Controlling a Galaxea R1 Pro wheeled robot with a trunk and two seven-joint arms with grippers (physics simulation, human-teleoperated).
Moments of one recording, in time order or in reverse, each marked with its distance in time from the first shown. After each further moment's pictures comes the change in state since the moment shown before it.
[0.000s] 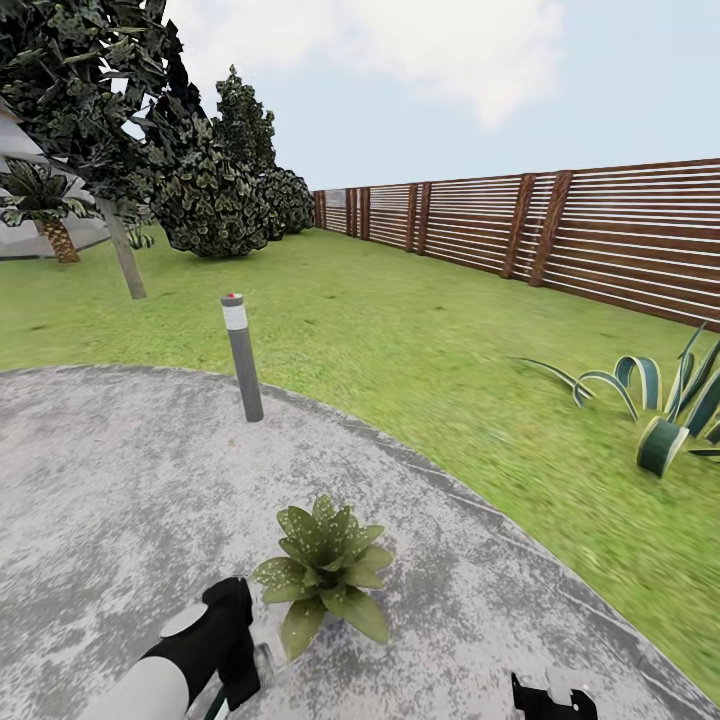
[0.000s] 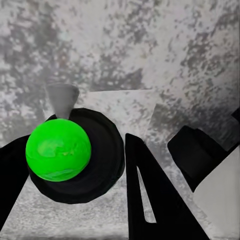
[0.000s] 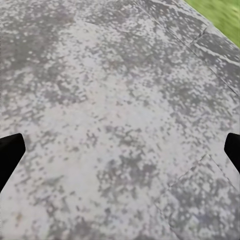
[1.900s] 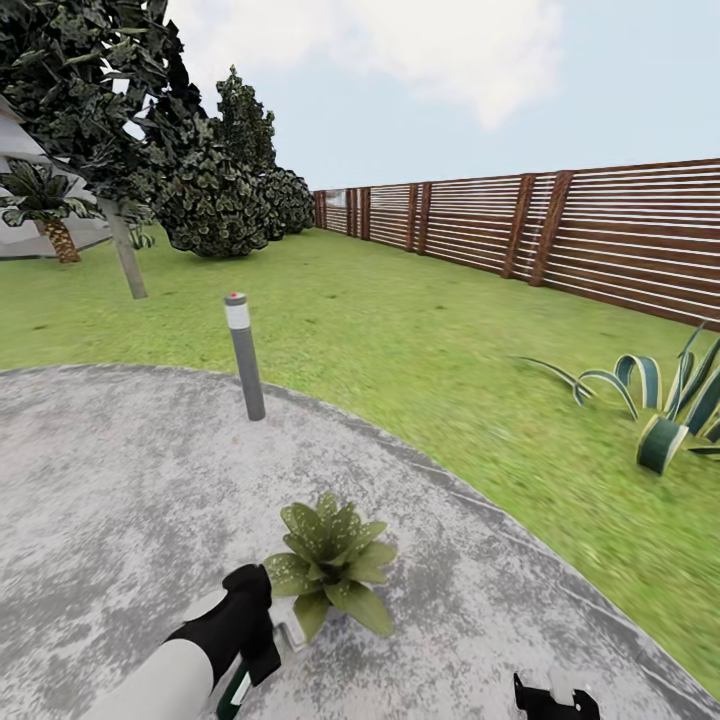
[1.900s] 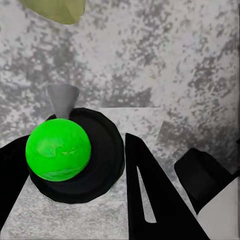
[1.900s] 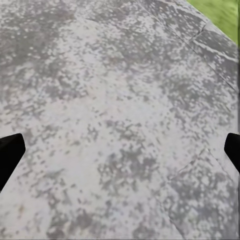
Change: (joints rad) left arm -0.044 -0.070 0.052 0.024 -0.029 0.027 0.079; right arm 0.000 -0.005 0.000 0.000 0.000 -0.001 0.000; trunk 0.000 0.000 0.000
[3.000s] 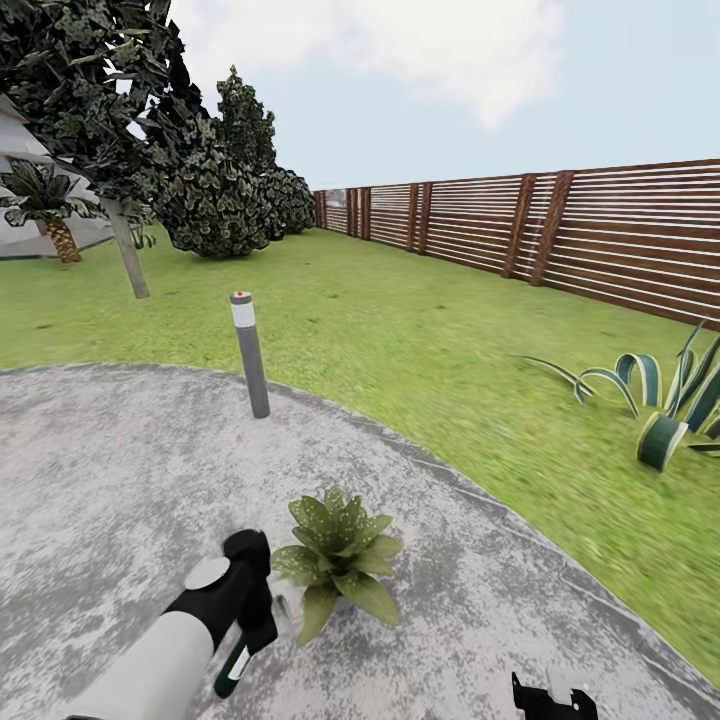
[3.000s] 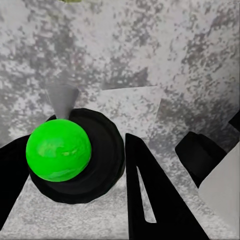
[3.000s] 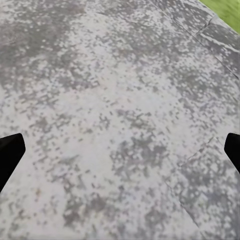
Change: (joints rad) left arm -0.048 0.010 -0.001 -0.114 -0.177 -0.004 -0.284; right arm 0.000 0.005 0.000 -0.002 -0.001 0.000 0.000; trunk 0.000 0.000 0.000
